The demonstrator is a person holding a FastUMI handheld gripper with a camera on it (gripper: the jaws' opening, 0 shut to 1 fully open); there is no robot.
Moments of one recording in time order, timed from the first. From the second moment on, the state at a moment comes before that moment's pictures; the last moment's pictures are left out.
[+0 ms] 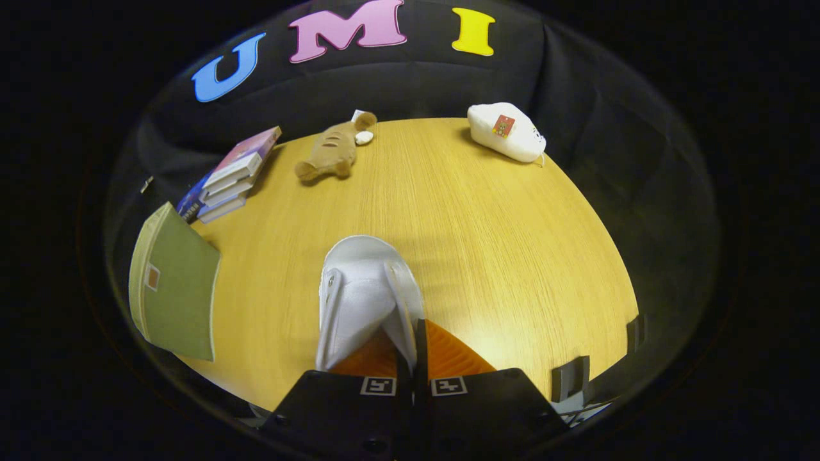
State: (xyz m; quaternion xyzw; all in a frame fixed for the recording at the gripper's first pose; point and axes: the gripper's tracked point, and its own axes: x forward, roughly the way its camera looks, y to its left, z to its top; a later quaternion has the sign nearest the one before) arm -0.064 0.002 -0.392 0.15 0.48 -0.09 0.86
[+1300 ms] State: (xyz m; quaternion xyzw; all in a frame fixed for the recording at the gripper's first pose) arm 0.050 0.366 -0.279 0.13 0.53 0.00 0.84
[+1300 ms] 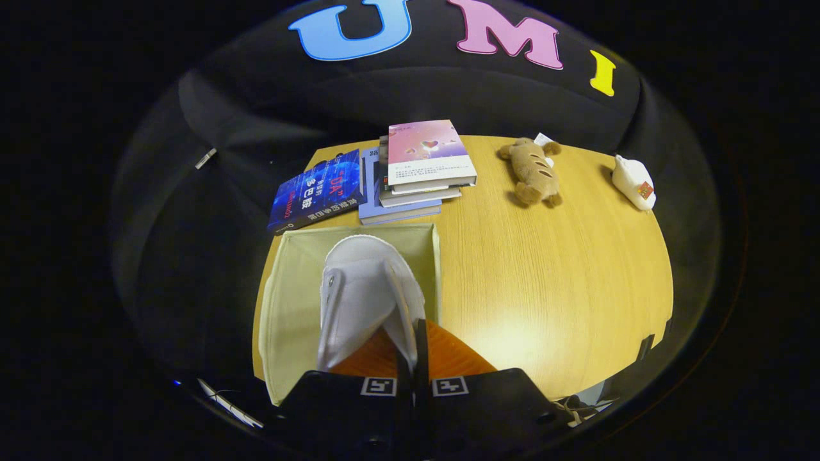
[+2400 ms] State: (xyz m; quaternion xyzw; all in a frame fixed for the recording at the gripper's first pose) arm 0.060 0.276 -0.248 0.13 0.44 0.04 0.89
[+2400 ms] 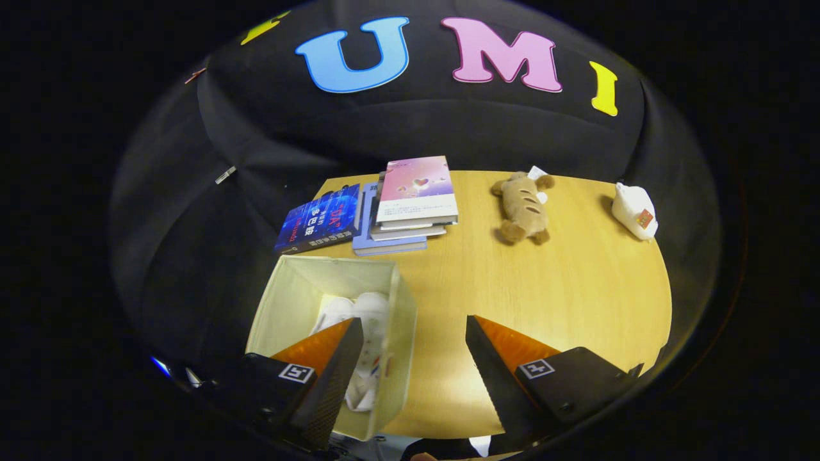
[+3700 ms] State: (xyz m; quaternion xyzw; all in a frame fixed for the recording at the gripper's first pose) arm -0.005 -0.065 -0.126 0.02 0.17 -0.02 0.99
